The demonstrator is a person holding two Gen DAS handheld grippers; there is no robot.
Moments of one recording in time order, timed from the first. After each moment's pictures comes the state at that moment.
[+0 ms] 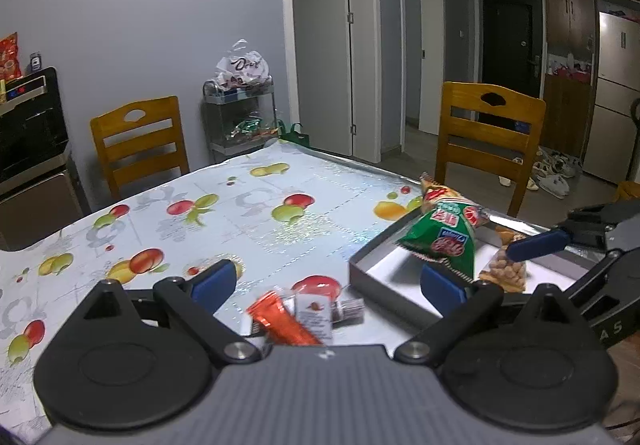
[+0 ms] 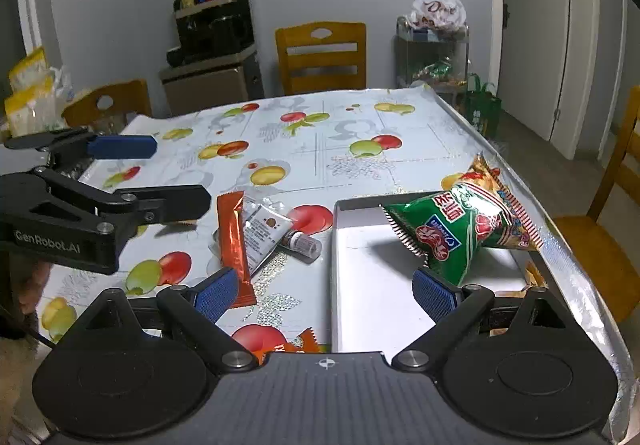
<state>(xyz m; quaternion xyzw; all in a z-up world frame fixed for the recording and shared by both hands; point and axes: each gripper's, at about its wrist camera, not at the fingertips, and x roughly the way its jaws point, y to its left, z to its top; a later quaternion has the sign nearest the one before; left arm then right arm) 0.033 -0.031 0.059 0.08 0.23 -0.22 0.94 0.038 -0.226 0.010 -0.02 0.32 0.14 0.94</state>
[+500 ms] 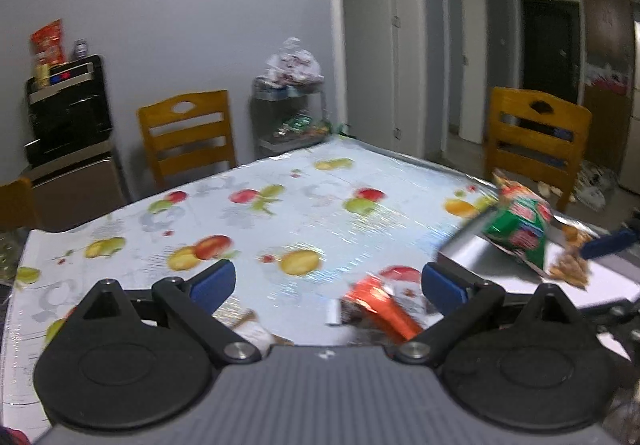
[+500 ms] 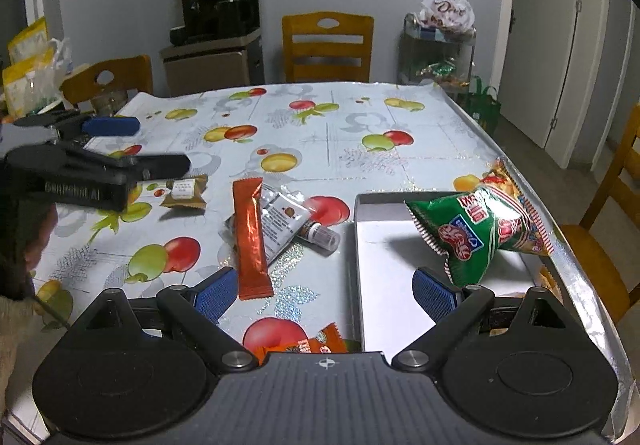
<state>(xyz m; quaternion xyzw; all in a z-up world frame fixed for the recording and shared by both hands) 0.054 0.037 0.047 0.06 0.23 -0.15 0.96 0.035 -0.194 0.011 -0.05 0.33 0.13 0.93</state>
